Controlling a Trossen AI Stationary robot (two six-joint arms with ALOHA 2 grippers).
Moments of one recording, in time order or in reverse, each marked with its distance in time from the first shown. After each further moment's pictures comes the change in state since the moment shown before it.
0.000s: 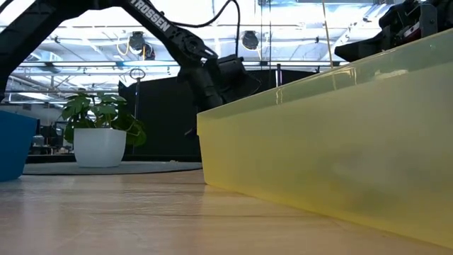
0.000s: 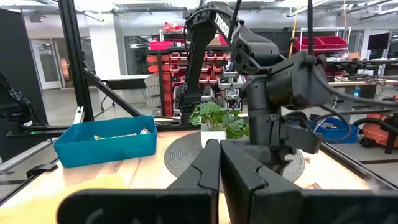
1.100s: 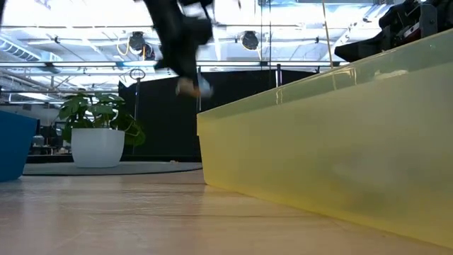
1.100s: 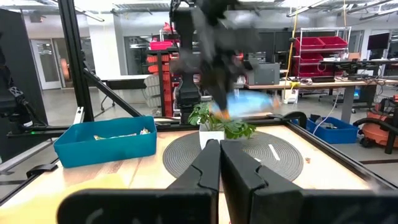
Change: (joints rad) left arm -0.163 -0.470 -0.073 -0.336 -0.233 0.144; right arm 0.000 0.000 0.000 0.000 0.000 0.000
